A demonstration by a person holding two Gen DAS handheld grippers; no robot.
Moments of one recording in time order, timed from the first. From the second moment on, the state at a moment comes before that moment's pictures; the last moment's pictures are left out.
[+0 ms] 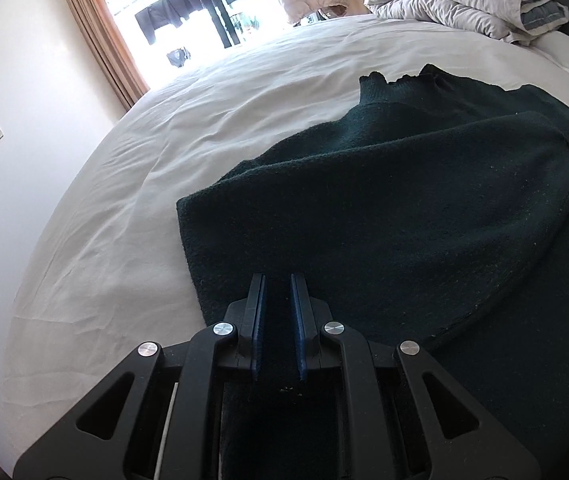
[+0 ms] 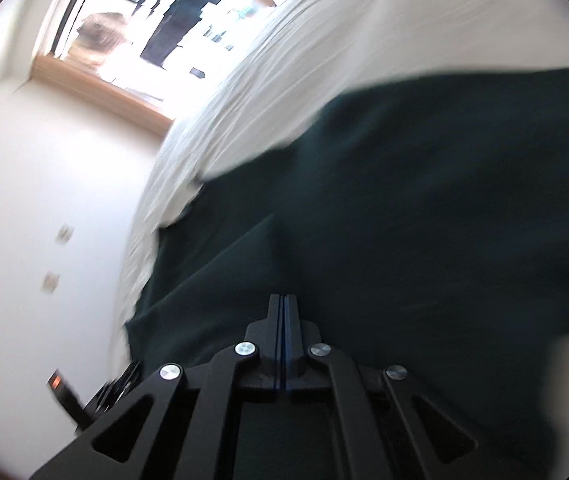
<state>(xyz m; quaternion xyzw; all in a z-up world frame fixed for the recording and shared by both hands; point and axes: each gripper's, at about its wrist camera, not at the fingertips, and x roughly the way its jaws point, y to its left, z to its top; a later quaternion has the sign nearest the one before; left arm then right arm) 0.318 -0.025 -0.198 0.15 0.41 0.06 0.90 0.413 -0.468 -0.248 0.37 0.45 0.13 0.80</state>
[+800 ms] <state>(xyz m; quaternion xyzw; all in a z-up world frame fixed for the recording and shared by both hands) 0.338 -0.087 -0.190 -0.02 0.45 -0.06 0.89 0.223 -0.820 -0.290 0.64 0.21 -0.12 0.73</state>
